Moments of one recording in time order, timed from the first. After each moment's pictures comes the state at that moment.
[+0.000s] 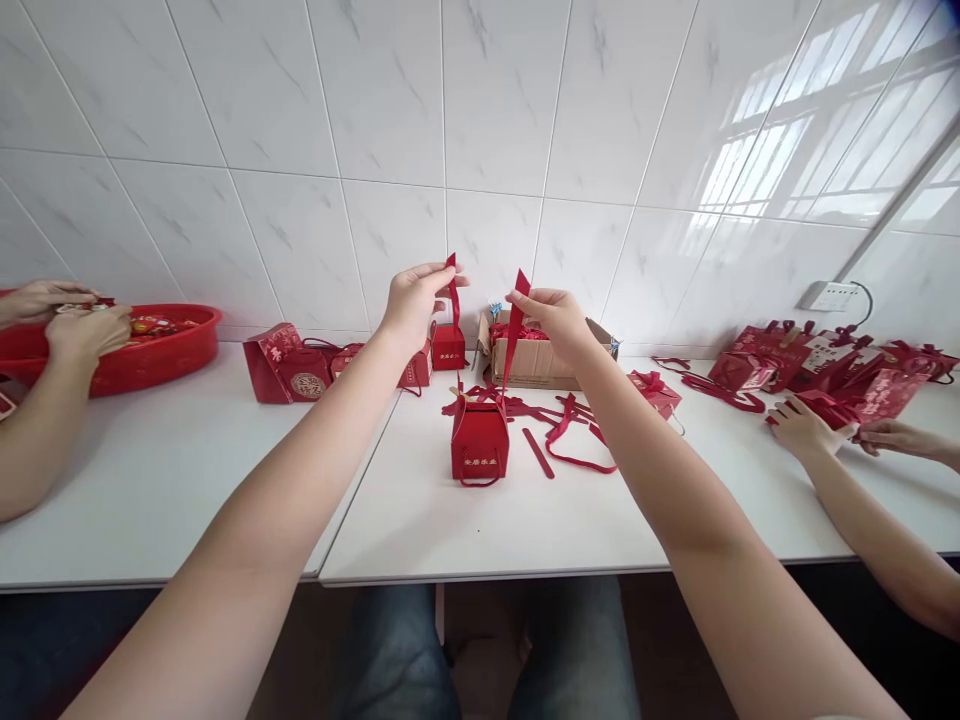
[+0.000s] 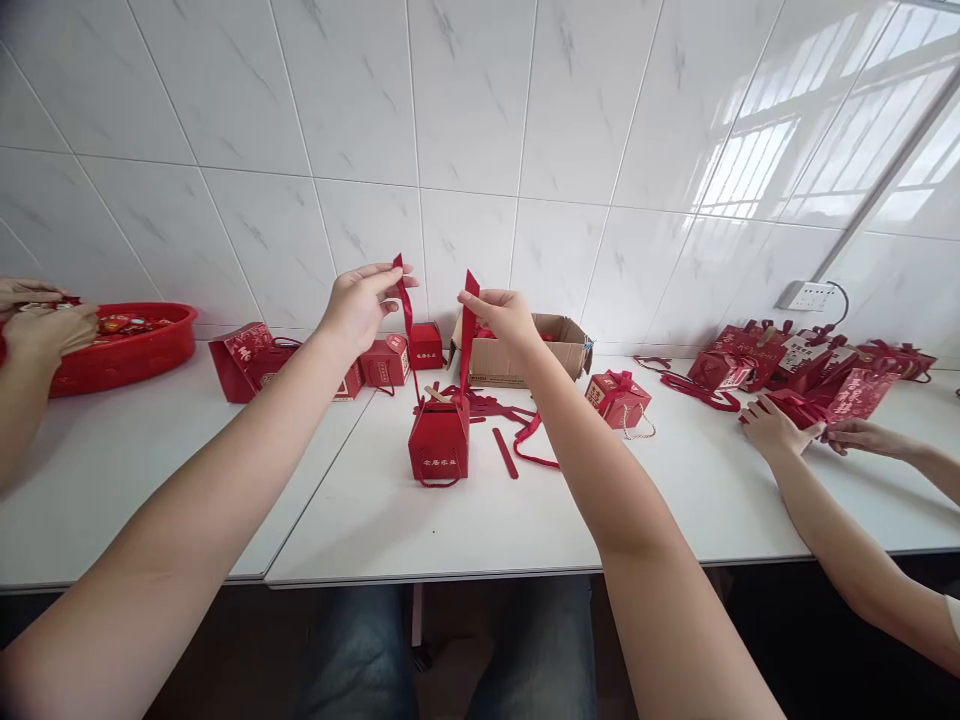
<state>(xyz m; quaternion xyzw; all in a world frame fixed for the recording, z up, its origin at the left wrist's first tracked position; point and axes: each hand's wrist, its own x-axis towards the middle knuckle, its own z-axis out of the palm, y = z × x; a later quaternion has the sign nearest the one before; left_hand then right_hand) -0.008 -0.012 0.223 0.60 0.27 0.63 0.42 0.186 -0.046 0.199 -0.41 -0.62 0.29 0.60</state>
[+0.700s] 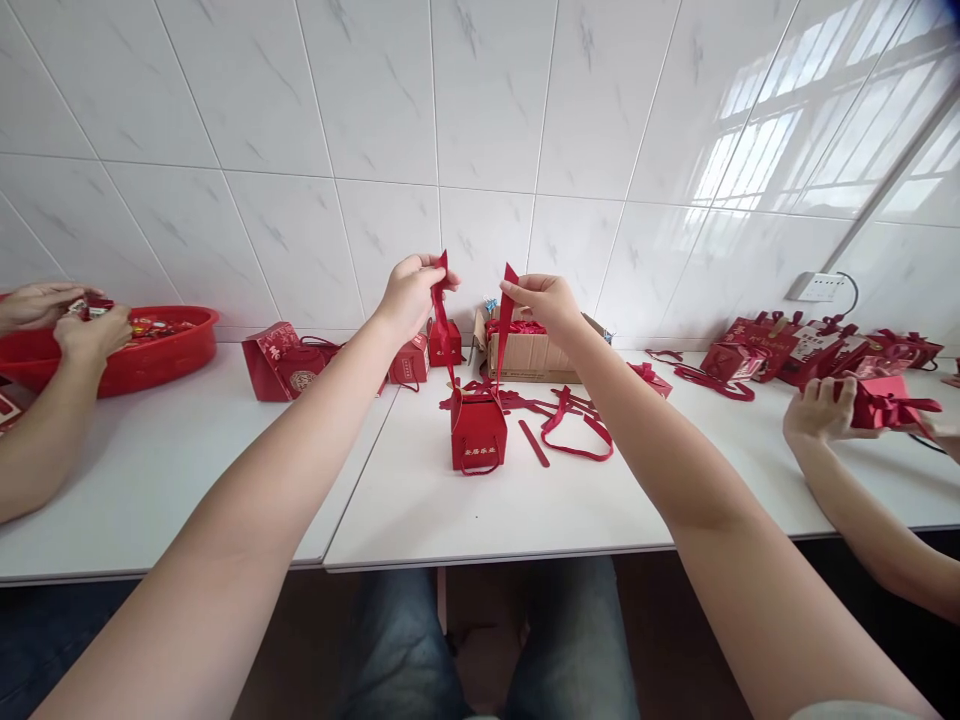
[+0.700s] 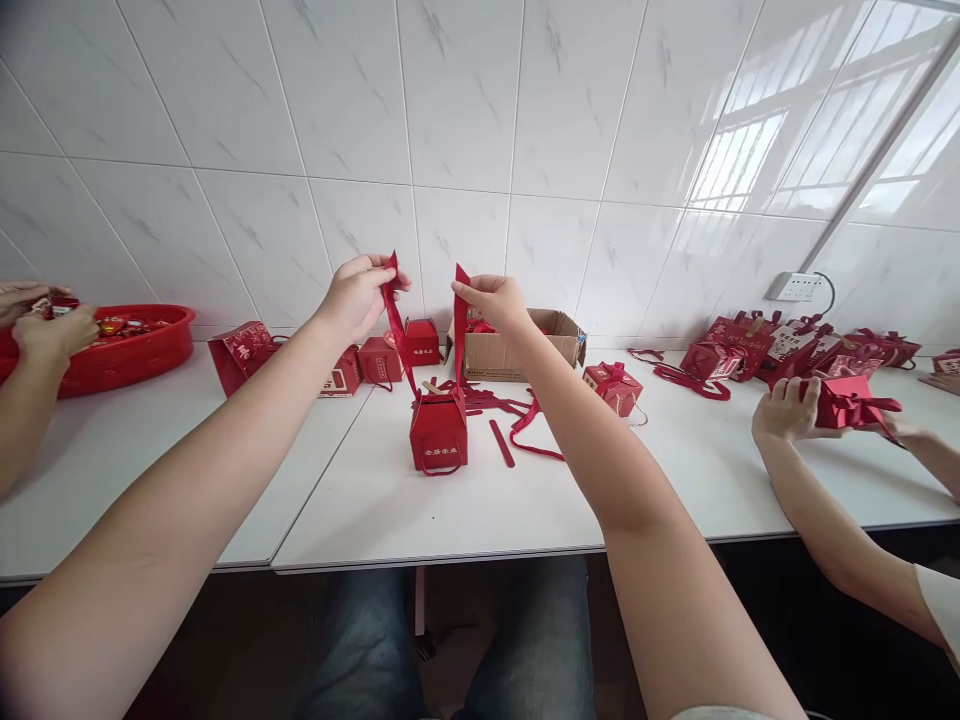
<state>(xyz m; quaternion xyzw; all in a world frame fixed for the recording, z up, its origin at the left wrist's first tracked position) -0.007 -0.009 0.228 0.60 0.22 0.62 0.46 0.185 -0.052 0.209 -0.41 -0.62 0.30 0.60</state>
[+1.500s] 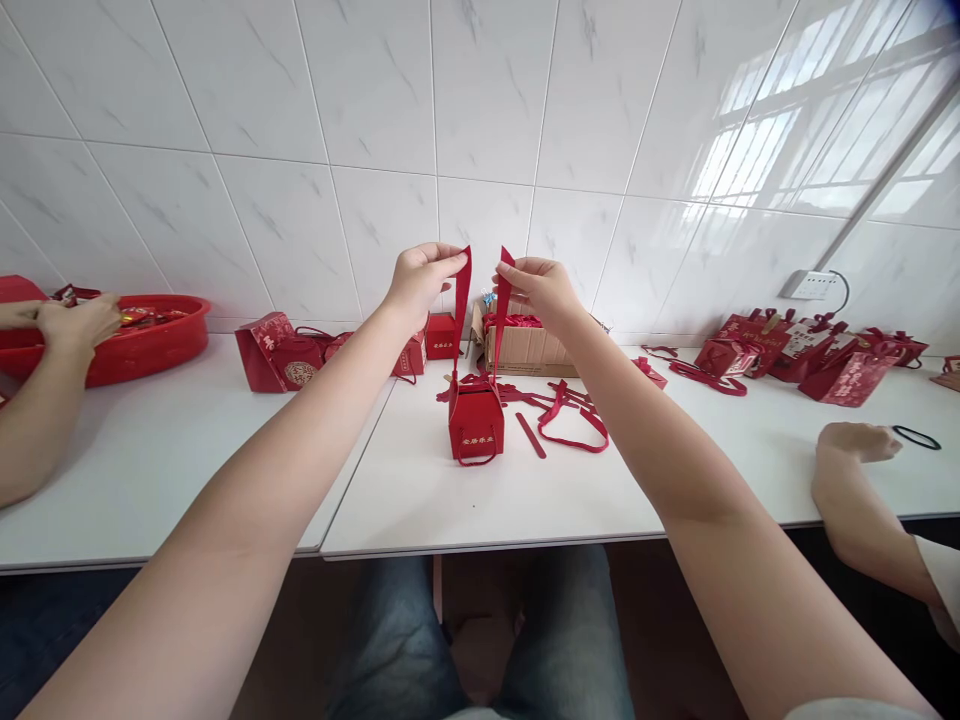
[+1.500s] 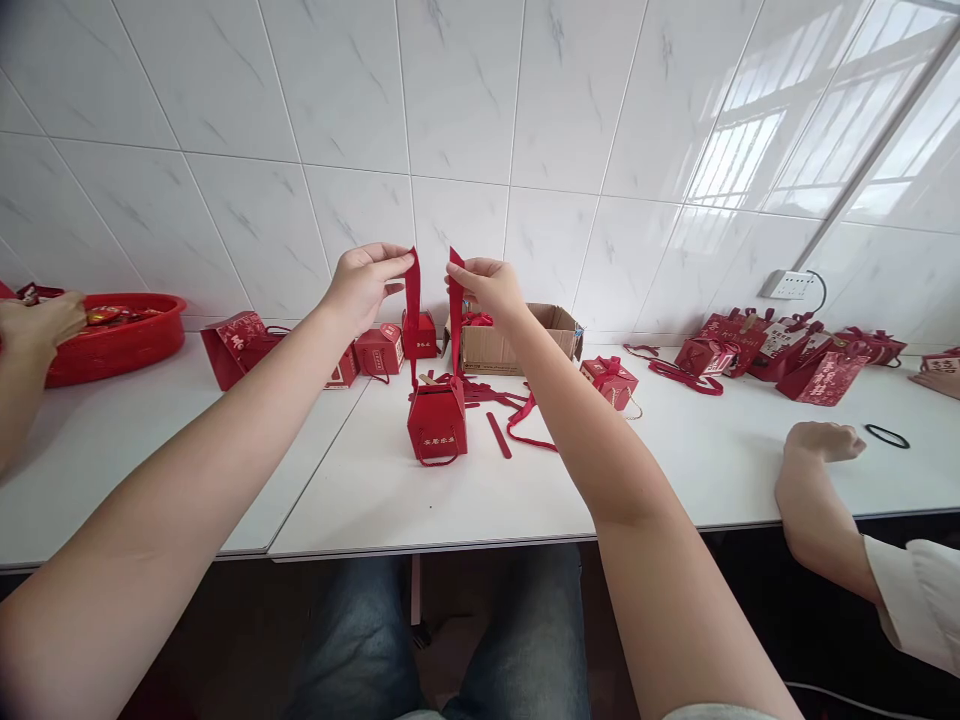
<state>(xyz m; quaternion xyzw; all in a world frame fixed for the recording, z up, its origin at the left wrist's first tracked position) 0.003 -0.019 0.227 0.64 0.26 0.60 0.39 0.176 -0.056 0.218 -0.38 -0.59 0.35 0.62</state>
